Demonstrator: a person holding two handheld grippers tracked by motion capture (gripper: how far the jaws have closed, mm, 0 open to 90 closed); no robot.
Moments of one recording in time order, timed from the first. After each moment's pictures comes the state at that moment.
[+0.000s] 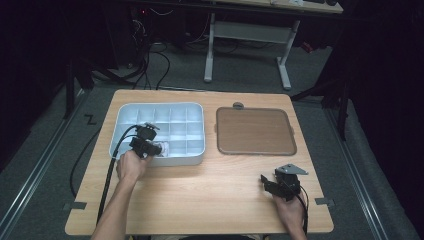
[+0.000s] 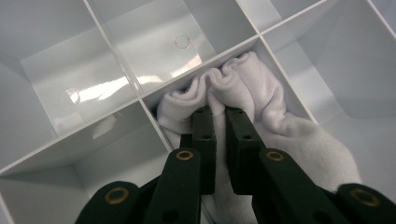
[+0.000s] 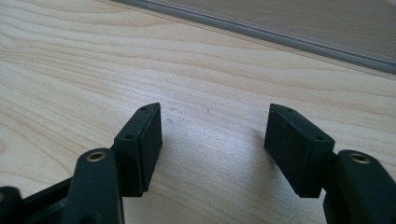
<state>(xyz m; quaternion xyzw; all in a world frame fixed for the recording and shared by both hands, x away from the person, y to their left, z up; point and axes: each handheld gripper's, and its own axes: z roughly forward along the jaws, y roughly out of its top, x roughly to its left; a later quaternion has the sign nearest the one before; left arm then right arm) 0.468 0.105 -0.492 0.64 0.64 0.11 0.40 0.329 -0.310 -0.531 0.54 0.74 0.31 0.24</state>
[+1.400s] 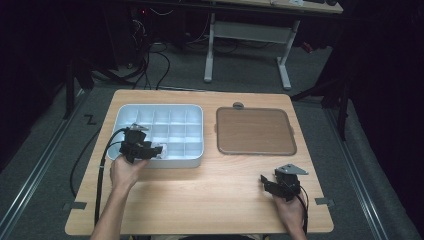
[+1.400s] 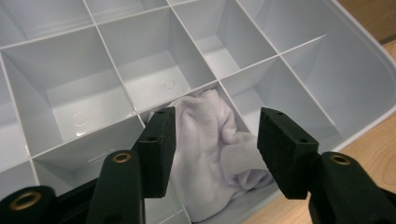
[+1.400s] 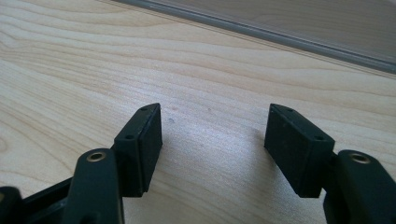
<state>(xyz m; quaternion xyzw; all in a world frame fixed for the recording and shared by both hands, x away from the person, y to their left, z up) 0.433 0.123 -0.456 0.58 0.62 0.12 0.52 0.329 -0.310 -0.531 0.54 0.74 0.32 0.24</state>
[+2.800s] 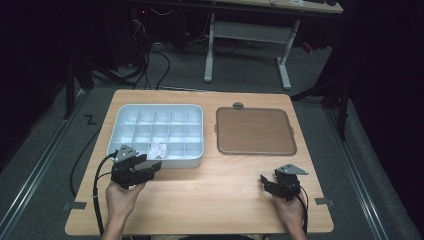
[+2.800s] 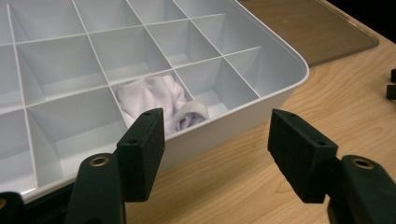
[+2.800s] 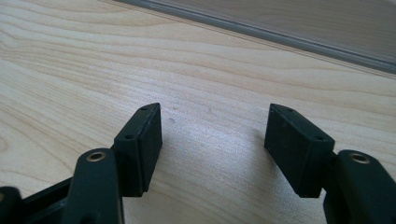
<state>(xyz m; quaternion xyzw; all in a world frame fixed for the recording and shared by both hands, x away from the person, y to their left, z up) 0.355 0.129 -0.455 0.53 0.58 0.13 0.61 0.328 -0.309 -0.531 0.54 0.74 0.32 0.24</state>
